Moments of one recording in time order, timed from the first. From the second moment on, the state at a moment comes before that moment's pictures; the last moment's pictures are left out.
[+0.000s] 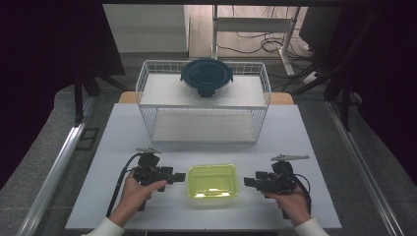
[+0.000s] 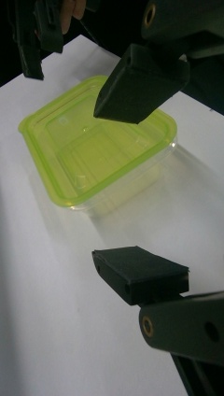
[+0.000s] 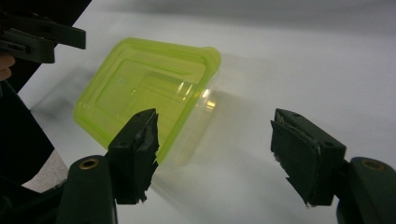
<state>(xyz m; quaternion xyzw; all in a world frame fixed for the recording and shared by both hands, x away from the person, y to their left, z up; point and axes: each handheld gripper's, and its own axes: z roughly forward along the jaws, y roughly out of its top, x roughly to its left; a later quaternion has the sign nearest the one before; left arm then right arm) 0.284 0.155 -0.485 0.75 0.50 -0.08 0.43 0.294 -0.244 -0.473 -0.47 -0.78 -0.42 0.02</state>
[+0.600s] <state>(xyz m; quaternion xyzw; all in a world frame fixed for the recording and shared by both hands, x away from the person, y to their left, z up) 0.294 0.145 -0.506 0.72 0.52 -0.13 0.43 0.311 -0.208 -0.488 -0.47 -0.79 -0.39 0.06</state>
